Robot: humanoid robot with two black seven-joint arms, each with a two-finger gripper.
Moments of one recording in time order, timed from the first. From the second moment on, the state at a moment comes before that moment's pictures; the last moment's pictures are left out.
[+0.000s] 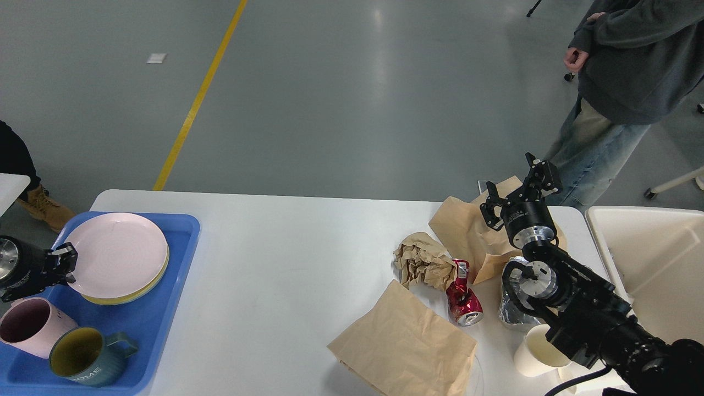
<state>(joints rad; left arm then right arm) -0.97 0.56 0.83 -0.16 0.04 -0.76 -0.02 0.63 -0.13 0.75 0.52 -0.05 0.13 0.52</state>
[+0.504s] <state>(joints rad) -0.97 0.52 0.82 -0.17 0.04 -0.39 -0.04 0.63 -0.13 0.75 0.52 -0.05 0.13 0.52</state>
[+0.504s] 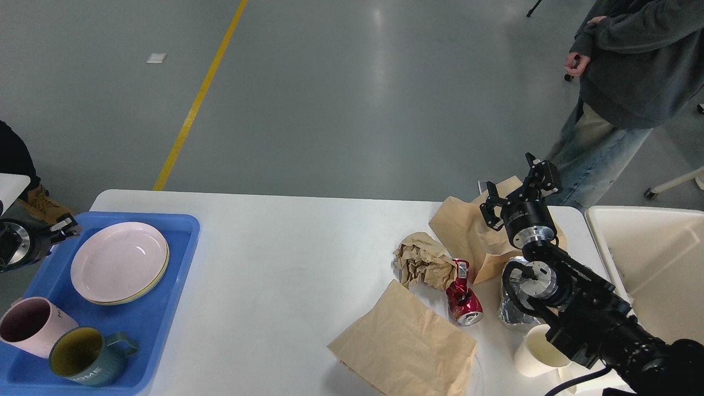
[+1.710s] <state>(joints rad) -0.84 0.37 -0.32 -0.17 -0.01 -0.20 -0.41 0.63 -0.13 0.75 0.52 -0.05 0.13 0.52</state>
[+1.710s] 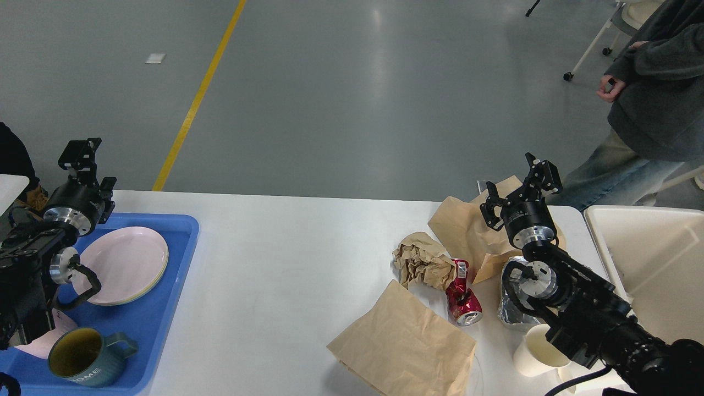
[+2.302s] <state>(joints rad) -0.92 0.40 -0.71 -0.17 -0.05 -0.25 -0.10 0.63 -0.13 0.75 0.52 -0.05 0.13 0.52</state>
